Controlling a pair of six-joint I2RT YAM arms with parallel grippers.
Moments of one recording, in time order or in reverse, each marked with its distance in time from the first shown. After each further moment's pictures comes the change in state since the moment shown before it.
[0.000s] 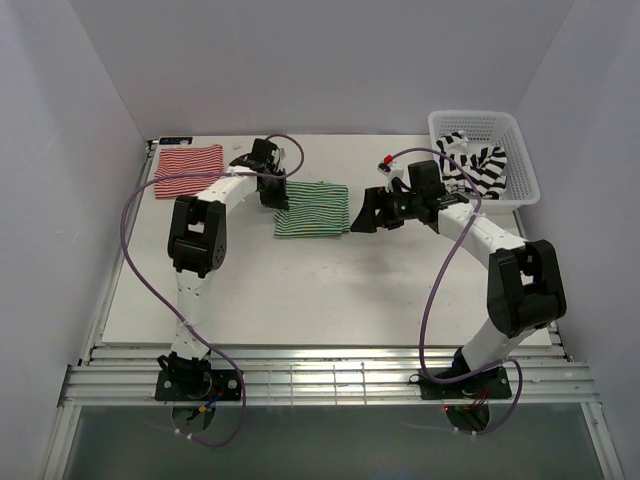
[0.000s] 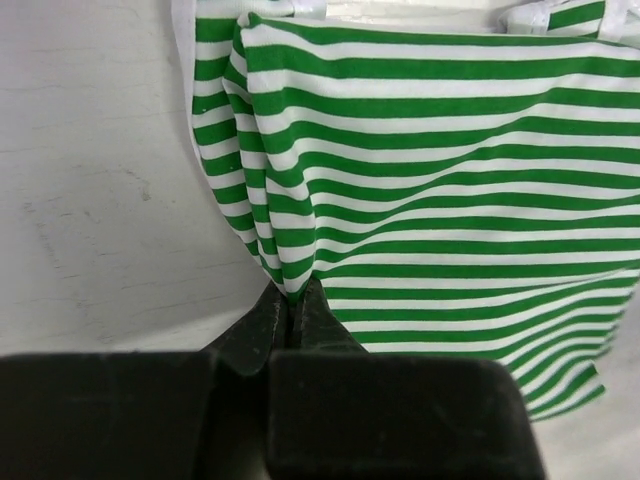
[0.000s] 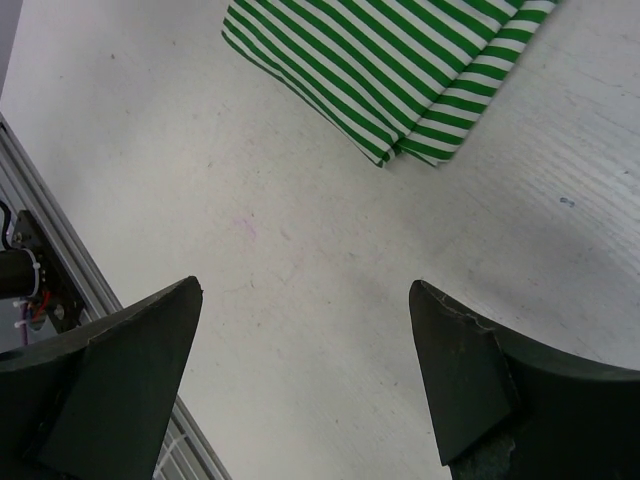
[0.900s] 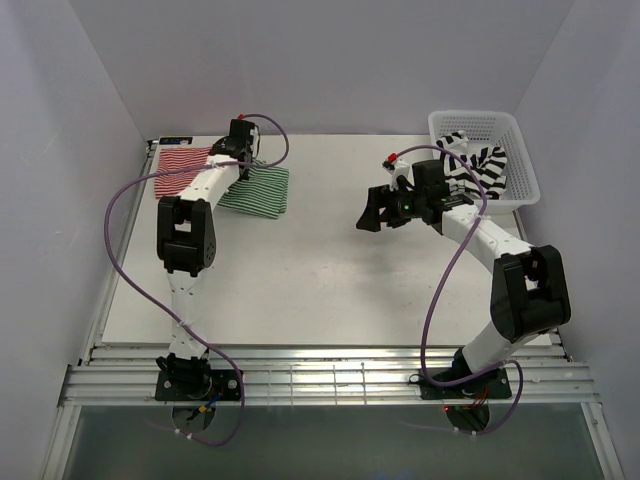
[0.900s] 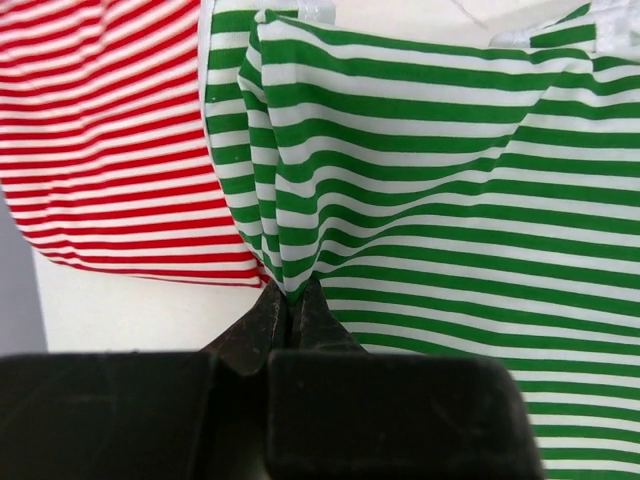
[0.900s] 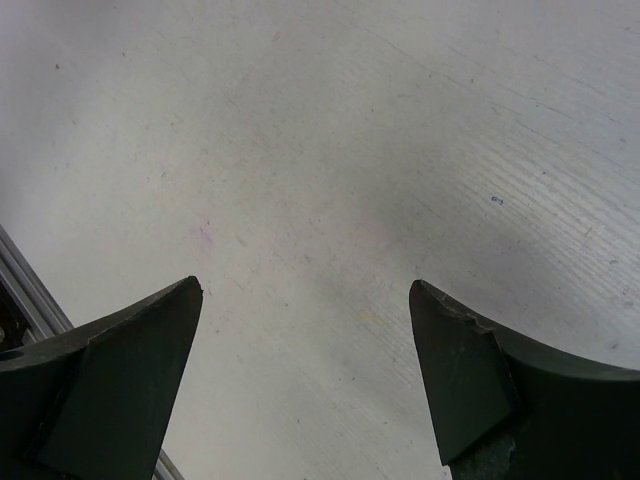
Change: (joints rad) left arm 0.076 -0.037 0.098 0.053 -0.607 0.472; right arm -0.019 -0.042 -0.014 0.000 0.098 -0.063
